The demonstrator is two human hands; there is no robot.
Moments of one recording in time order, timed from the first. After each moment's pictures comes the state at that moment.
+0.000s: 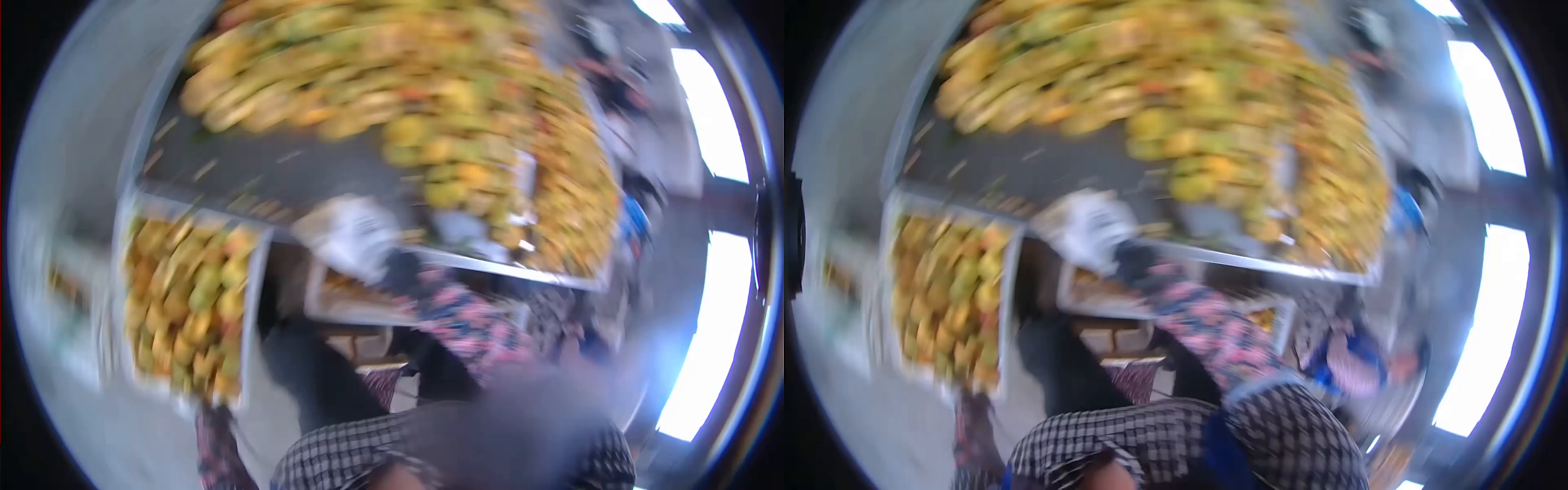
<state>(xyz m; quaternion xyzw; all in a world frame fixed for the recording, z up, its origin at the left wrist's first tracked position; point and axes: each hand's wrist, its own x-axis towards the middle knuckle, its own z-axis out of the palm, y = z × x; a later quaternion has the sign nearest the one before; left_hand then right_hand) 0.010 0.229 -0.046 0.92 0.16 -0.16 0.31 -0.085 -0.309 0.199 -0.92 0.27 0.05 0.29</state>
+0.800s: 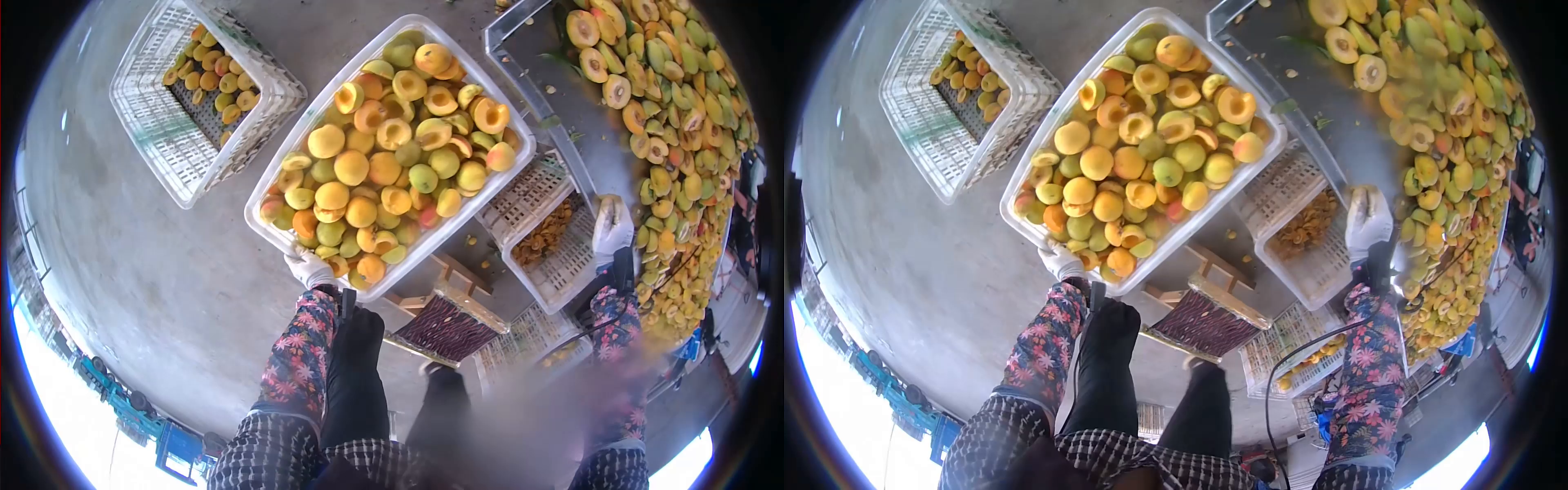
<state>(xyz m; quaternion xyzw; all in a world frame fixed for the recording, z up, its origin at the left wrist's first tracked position) -0.043 0.237 -0.028 0.81 0.43 0.02 0.41 -0.080 -0.280 0.165 -0.96 0.23 -0.02 0.14</state>
